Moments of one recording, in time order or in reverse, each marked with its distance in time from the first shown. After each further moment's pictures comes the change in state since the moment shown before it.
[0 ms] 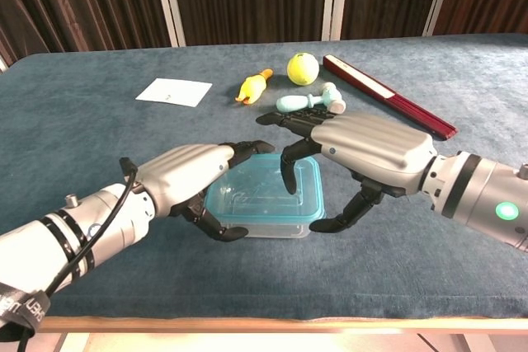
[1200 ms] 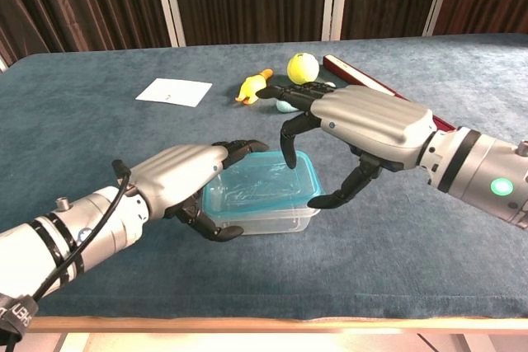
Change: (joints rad) left arm 0.004 0.023 0.022 -0.022 0.029 0.004 -0.017; right arm 0.024 0.000 0.026 0.027 0.011 0.050 -0.034
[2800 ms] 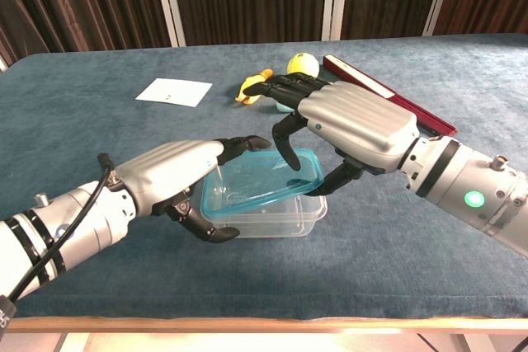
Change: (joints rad) left arm 0.018 0.042 0.010 -0.027 0.077 0.037 -0.090; right arm 0.025 -0.141 -0.023 0.235 -0.063 0.136 0.071
